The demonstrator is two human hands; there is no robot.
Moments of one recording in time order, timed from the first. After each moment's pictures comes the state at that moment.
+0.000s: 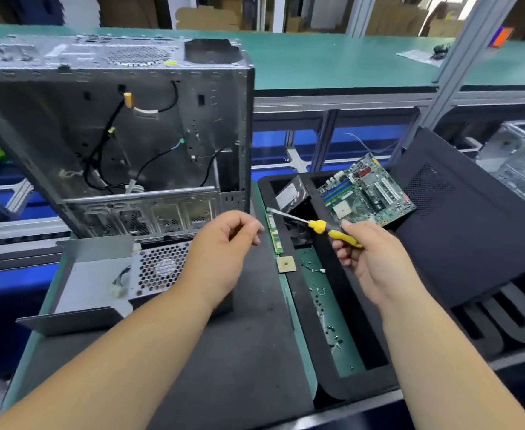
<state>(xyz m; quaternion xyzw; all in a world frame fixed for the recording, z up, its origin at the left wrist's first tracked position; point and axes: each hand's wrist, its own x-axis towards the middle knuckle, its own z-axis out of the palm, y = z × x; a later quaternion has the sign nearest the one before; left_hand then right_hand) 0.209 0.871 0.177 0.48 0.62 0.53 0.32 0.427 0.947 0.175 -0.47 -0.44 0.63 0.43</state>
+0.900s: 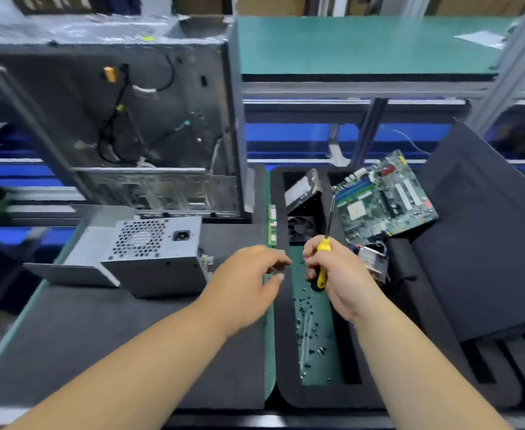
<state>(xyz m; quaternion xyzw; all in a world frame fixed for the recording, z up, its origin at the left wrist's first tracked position) 0.297 0.870 0.132 0.64 0.70 0.27 0.16 0.451 0.973 0.127 -0.41 -0.52 0.70 0.27</state>
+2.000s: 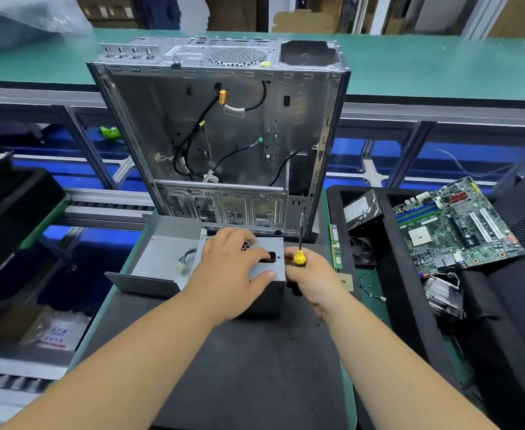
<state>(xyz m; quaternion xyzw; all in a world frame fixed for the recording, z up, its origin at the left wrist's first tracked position) 0.147 0.826 0.140 0.62 0.76 0.17 0.02 0.288 0.939 0.110 -0.39 -0.60 0.67 0.19</state>
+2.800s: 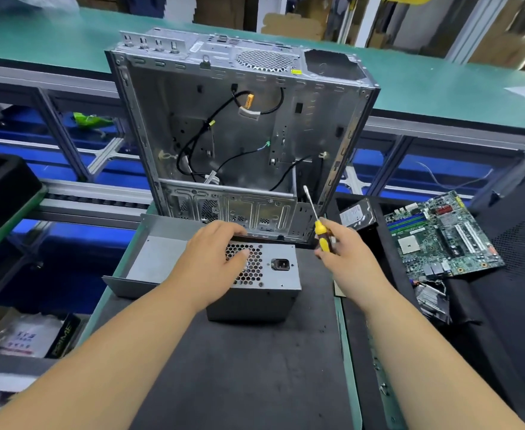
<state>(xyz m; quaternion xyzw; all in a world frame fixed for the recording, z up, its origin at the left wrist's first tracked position) 0.087 0.821 0.142 0.55 0.77 0.31 0.12 0.298 0.968 0.140 -0.44 -0.75 0.44 0.23</state>
